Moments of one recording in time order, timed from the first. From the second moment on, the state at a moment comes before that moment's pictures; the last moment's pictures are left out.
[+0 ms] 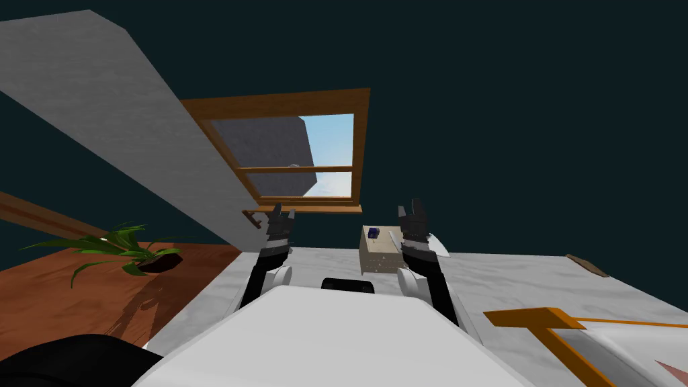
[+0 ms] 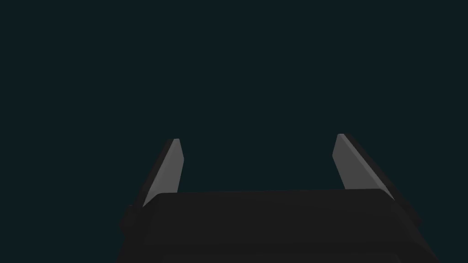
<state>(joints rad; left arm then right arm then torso) 0.55 0.01 0.05 -2.25 0.01 -0.41 0.10 0.50 0.04 0.04 -2.30 0.09 -0.39 -0.02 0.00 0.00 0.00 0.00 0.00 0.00</state>
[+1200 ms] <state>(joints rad) 0.55 0.01 0.05 -2.25 0.01 -0.41 0.10 0.42 -0.25 0.01 -2.06 0.35 -0.43 0.03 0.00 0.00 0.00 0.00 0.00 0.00</state>
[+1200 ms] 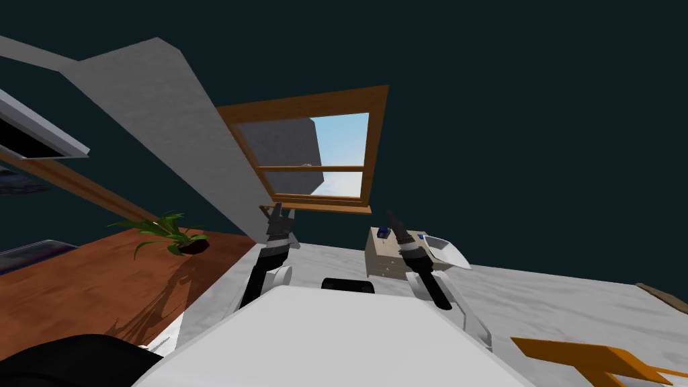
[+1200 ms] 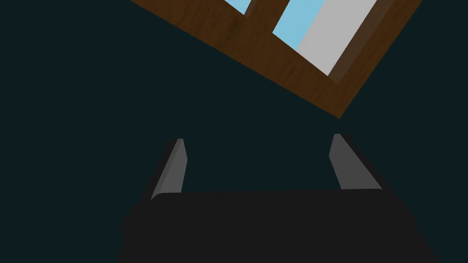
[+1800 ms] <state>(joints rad) 0.55 0.01 0.05 -2.25 0.01 -0.41 0.10 0.38 -0.36 -0.01 -1.92 0.50 -0.46 0.05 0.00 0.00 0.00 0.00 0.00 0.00</state>
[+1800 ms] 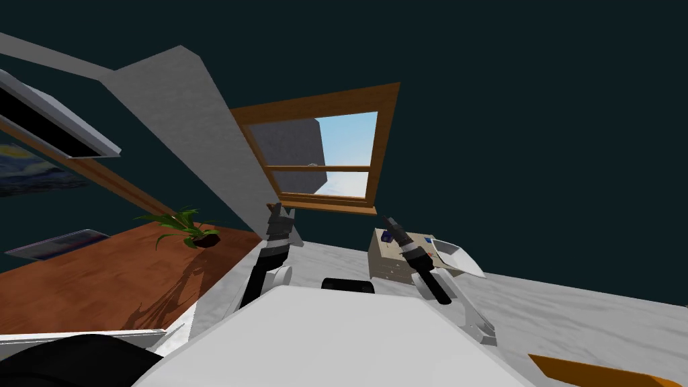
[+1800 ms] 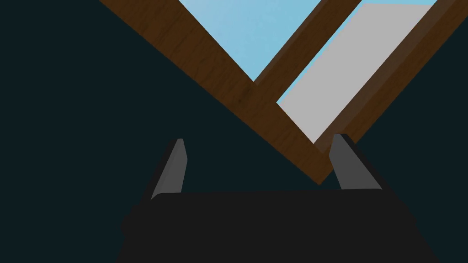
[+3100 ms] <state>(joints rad) 0.55 0.01 0.05 -2.25 0.01 -0.41 0.10 0.27 -0.59 0.00 -1.59 0.83 -0.54 0.14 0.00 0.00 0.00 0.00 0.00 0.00</state>
